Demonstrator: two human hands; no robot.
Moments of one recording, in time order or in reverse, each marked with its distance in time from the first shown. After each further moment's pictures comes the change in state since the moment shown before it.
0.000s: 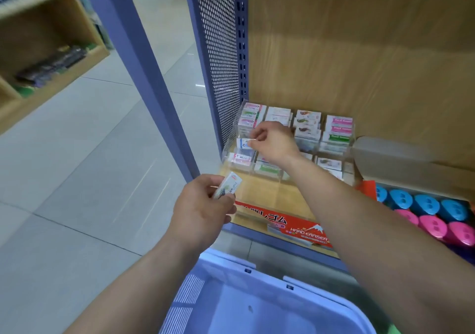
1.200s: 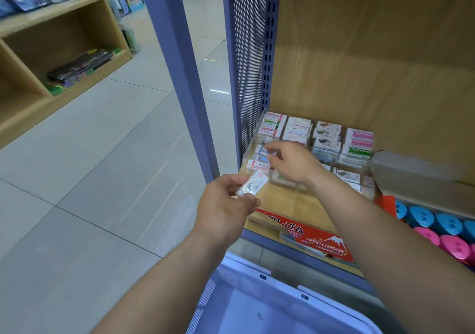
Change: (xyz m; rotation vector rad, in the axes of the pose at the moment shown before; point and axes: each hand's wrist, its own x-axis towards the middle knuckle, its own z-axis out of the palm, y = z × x) left_hand -0.001 0.009 -0.002 -0.260 0.023 -0.036; right_hand -0.016 -0.006 -0.005 -0.376 -0.229 -0.174
